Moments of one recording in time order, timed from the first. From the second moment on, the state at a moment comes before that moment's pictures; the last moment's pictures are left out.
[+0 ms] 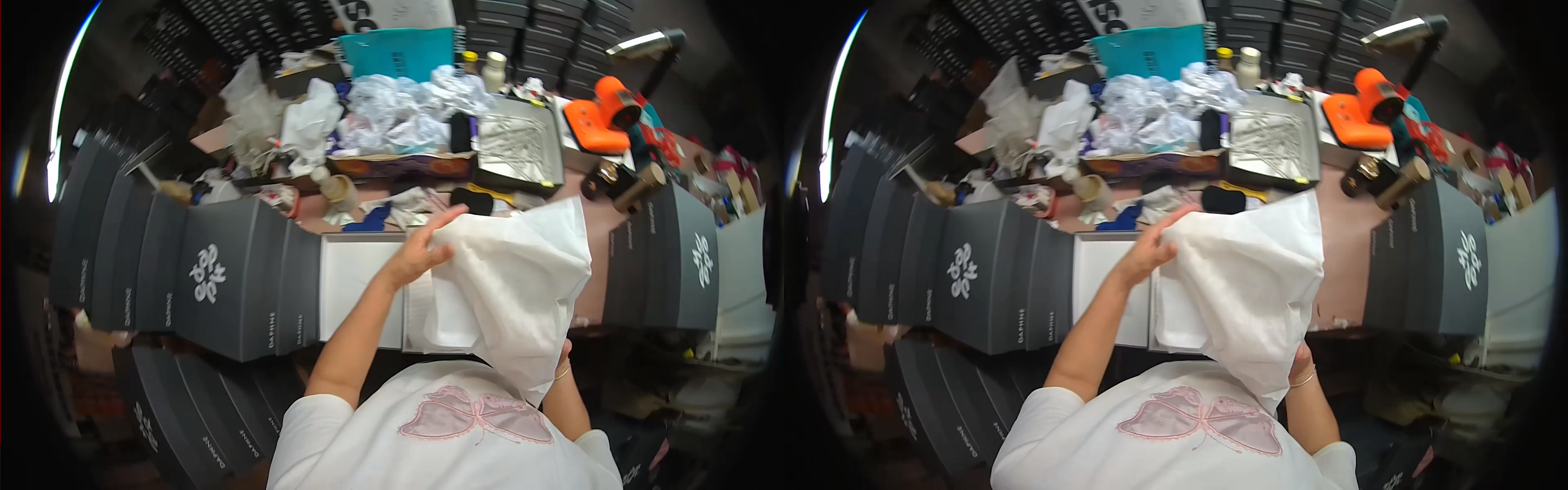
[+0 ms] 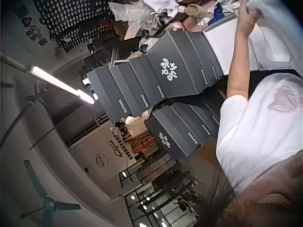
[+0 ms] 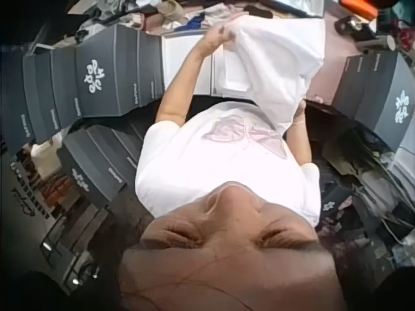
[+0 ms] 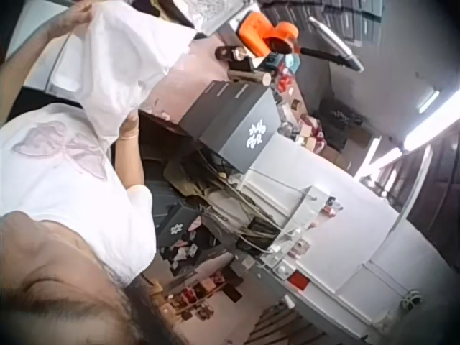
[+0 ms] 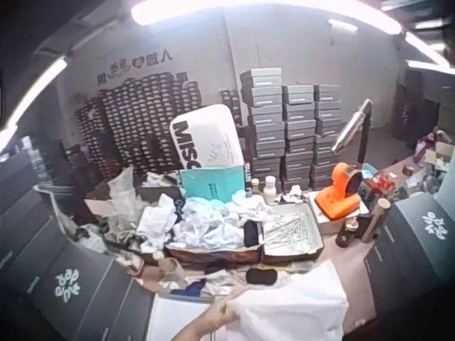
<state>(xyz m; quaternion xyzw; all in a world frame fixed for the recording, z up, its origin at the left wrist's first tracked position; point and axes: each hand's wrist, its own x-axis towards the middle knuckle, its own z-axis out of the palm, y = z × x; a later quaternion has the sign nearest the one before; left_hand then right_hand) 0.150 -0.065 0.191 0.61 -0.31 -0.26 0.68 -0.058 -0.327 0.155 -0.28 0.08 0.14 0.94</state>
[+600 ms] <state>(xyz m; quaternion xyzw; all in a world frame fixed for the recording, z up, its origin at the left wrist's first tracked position) 0.047 -0.141 0.009 0.76 0.01 -0.15 0.64 -0.025 -0.264 0.039 -0.95 0.00 0.06 0.29</state>
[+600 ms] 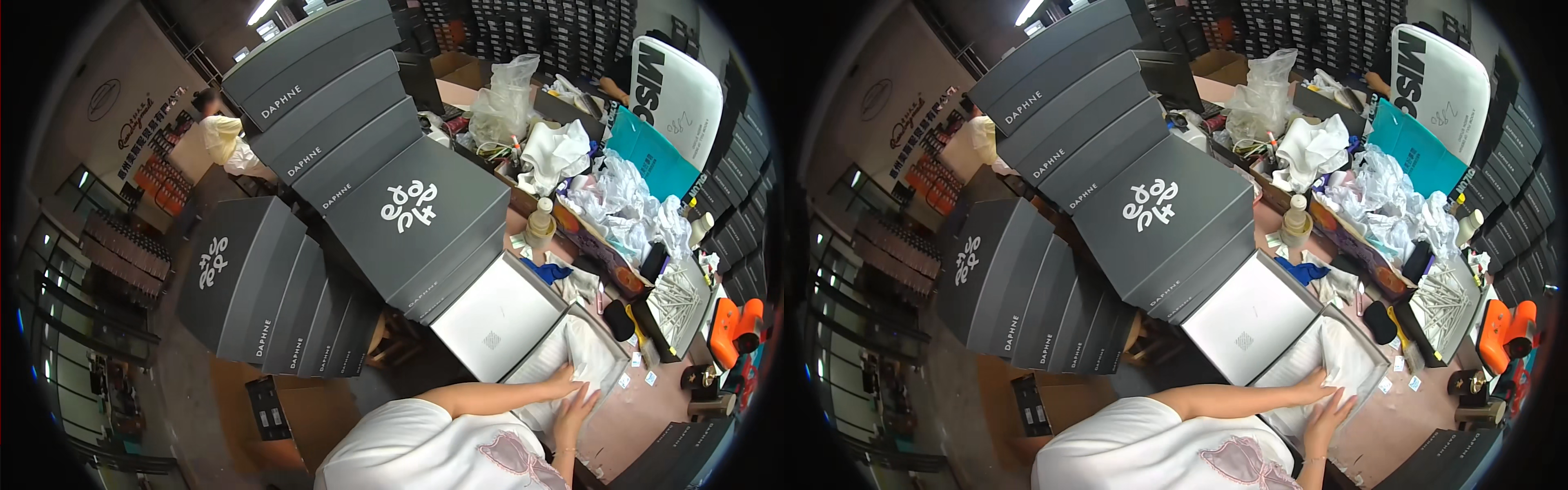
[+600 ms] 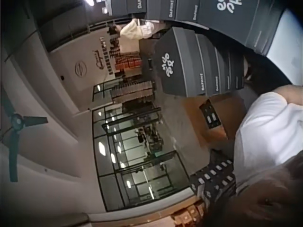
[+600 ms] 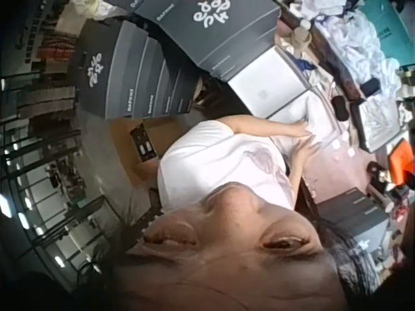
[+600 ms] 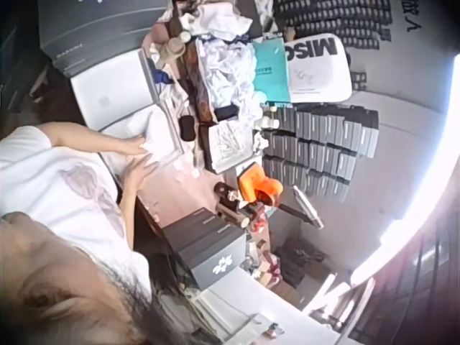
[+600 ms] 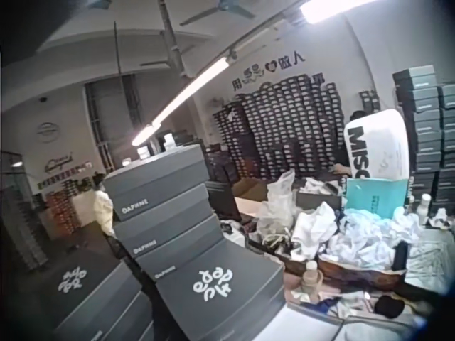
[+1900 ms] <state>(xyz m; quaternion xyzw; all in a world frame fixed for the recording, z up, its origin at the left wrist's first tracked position) 0.016 0.023 0.041 0.79 0.11 0.02 0.61 -0.081 -0.335 0.003 -0.65 0.41 0.15 0.63</state>
